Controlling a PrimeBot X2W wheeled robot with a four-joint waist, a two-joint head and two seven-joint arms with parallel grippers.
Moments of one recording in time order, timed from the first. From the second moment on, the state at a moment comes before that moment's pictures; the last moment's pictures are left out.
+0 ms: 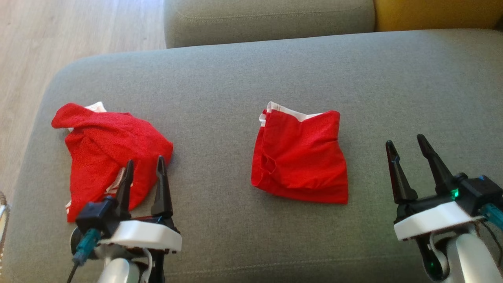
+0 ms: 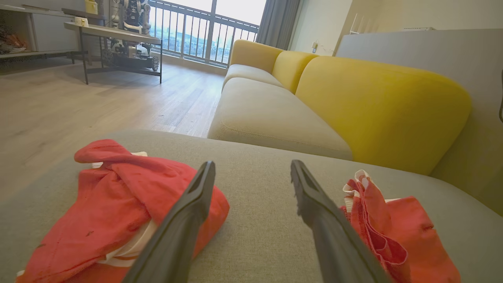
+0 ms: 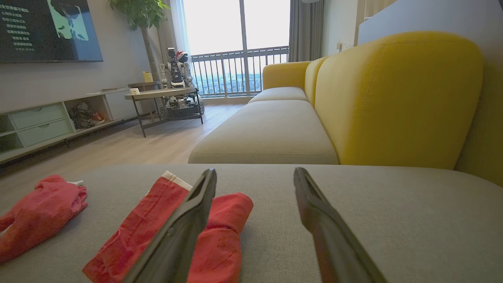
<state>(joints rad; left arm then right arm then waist) 0.00 0.05 -0.21 0.10 -0.31 0.09 -0.26 -0.07 -0.10 -0.04 0.14 0.17 0.13 -0.25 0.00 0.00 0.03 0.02</state>
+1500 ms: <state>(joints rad) -0.10 0.05 -0.30 0.10 -0.29 0.09 -0.26 -0.36 -0.13 0.01 0.57 0.21 0.13 -0.24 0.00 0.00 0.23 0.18</state>
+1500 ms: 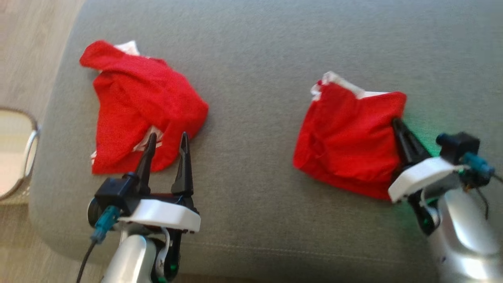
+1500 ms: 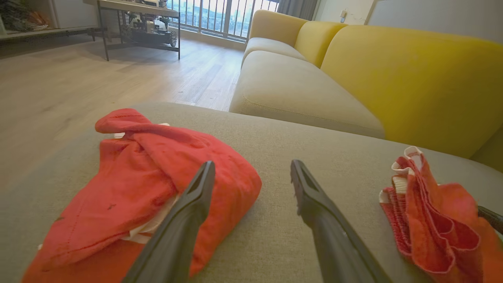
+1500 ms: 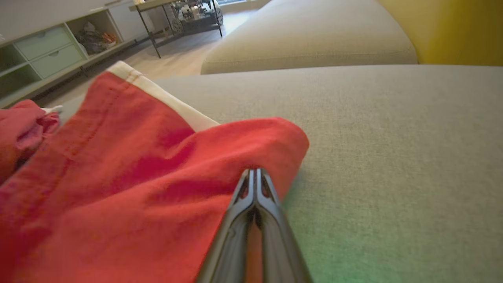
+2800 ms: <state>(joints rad) -0.14 0.05 -0.35 0.10 -0.34 0.12 -0.26 -0.60 -0.11 0.27 0.68 0.23 0.13 -0.26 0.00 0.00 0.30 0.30</state>
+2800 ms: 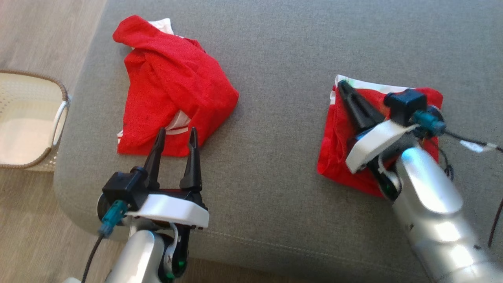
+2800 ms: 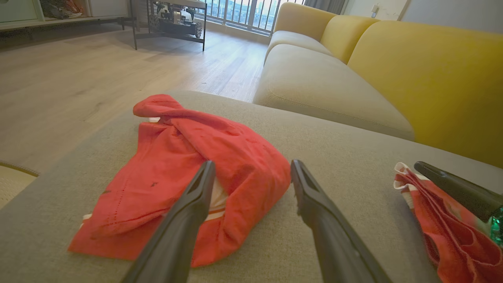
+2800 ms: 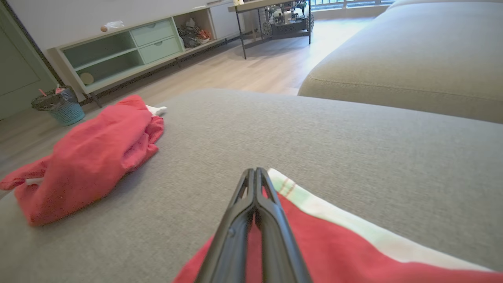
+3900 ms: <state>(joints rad) -0.11 0.05 -0.27 0.11 -0.32 0.10 -0.26 -0.37 -0.16 0.20 0.36 0.30 0.13 -0.26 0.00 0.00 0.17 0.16</state>
